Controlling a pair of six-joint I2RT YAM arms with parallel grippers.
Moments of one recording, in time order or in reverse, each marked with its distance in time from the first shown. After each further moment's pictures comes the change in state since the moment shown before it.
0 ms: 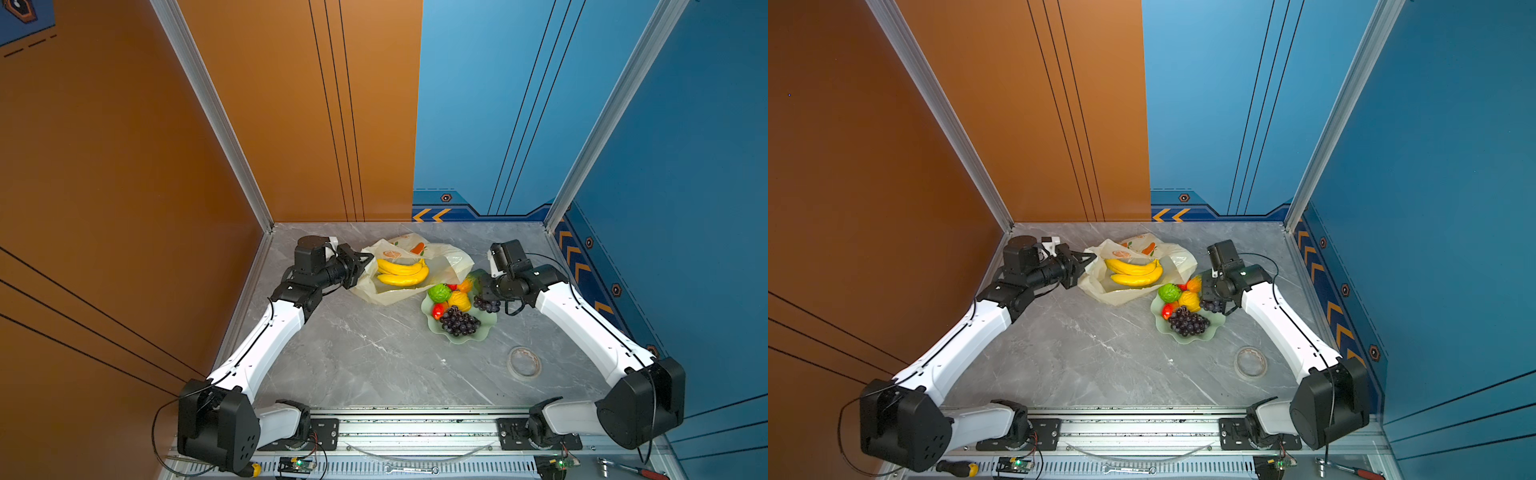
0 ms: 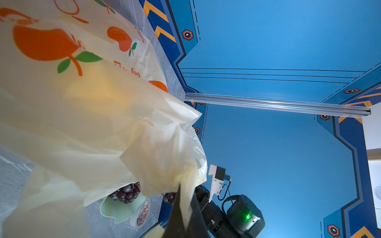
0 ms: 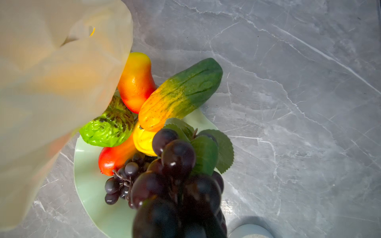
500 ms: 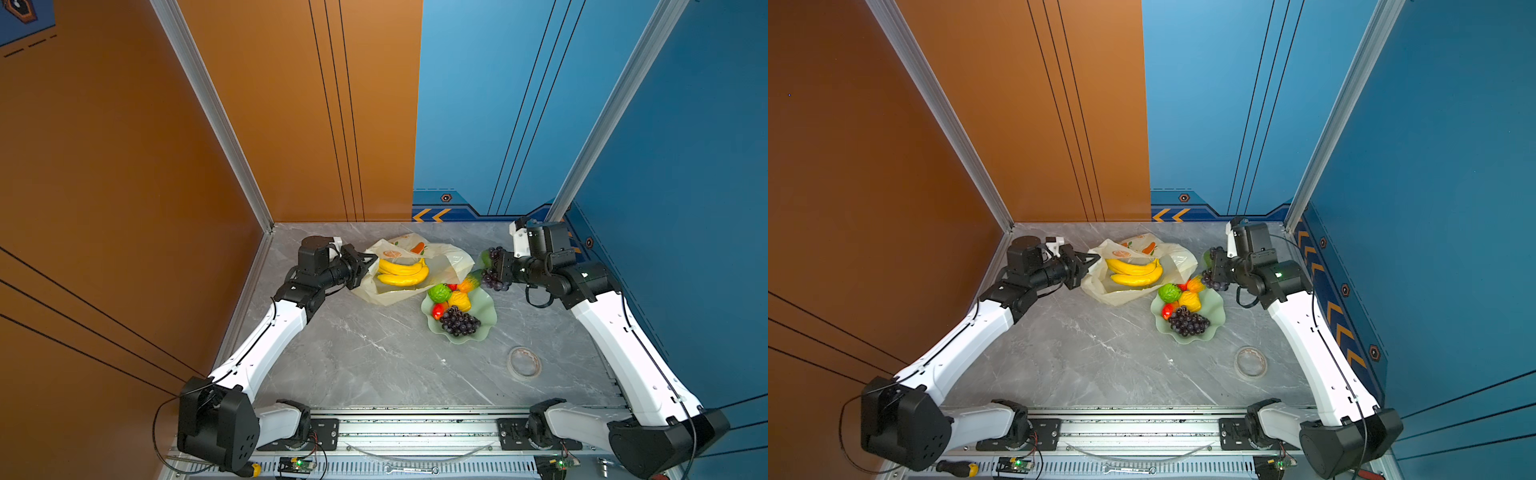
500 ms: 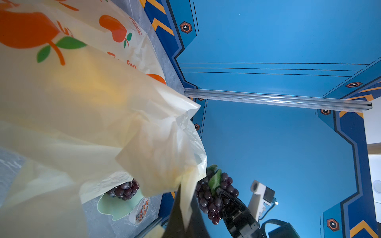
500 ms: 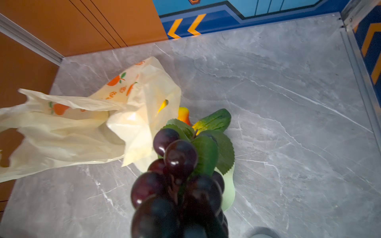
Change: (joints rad) left arm -0.034 0.011 0.000 0.016 -0.001 -0.007; right arm -0.049 -0.132 0.241 -0.081 -0.150 0.021
